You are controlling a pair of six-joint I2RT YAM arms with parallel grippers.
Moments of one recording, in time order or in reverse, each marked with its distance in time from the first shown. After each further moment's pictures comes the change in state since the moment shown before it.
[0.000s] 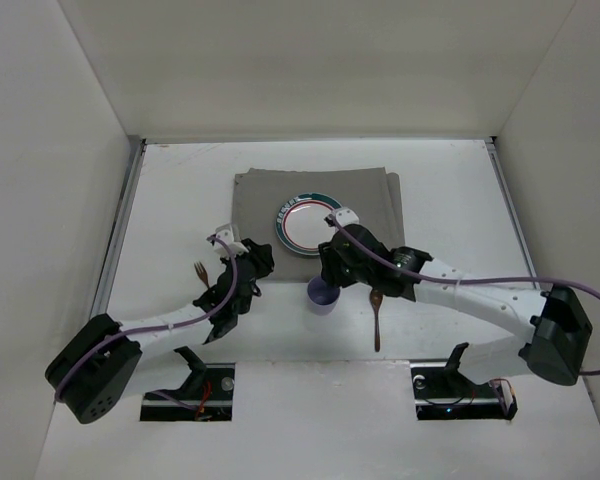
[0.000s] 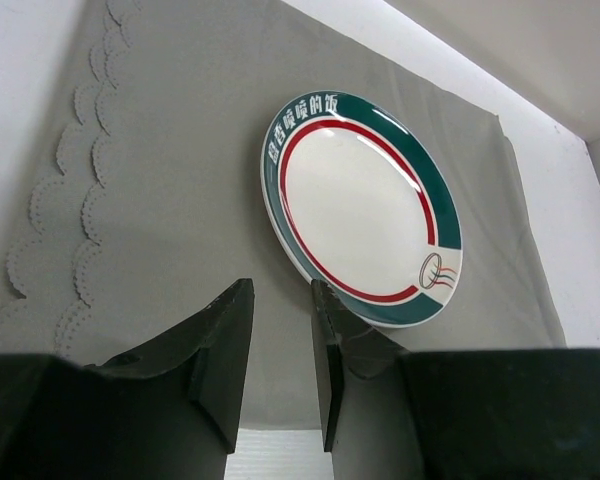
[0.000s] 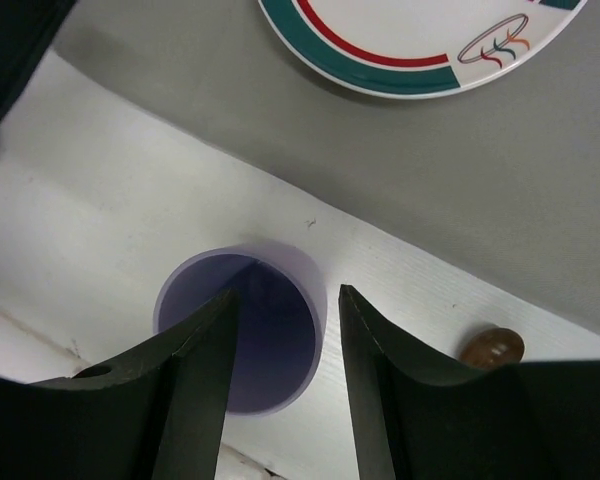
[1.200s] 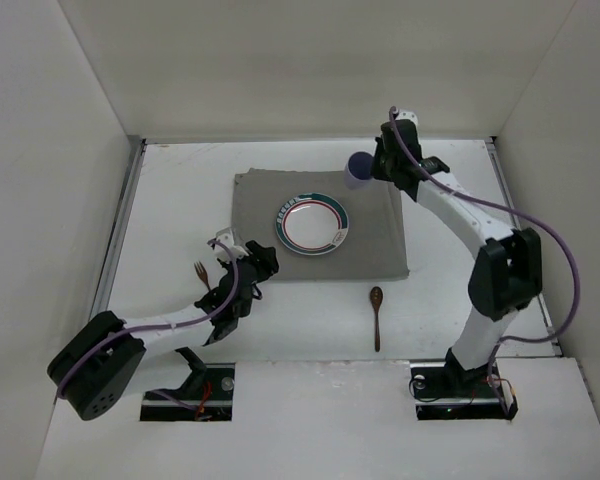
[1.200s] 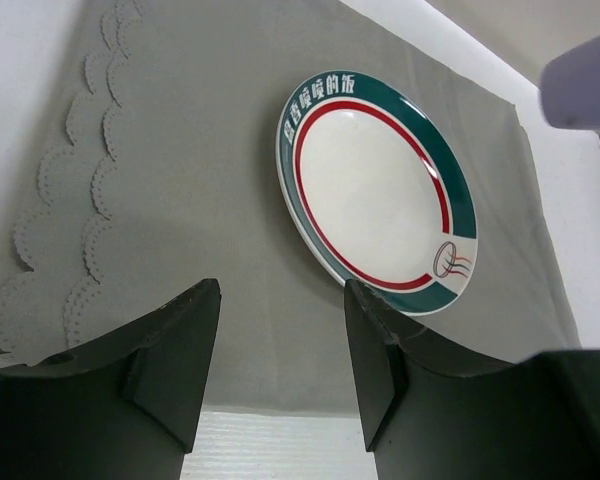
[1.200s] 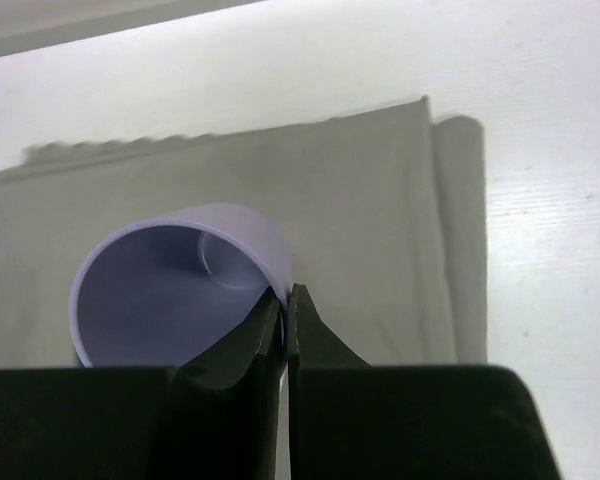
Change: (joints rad) left arm -0.007 0.014 -0.024 0.002 -0.011 -0.041; right arm -0.571 0.339 0.494 0.082 -0.010 -0.063
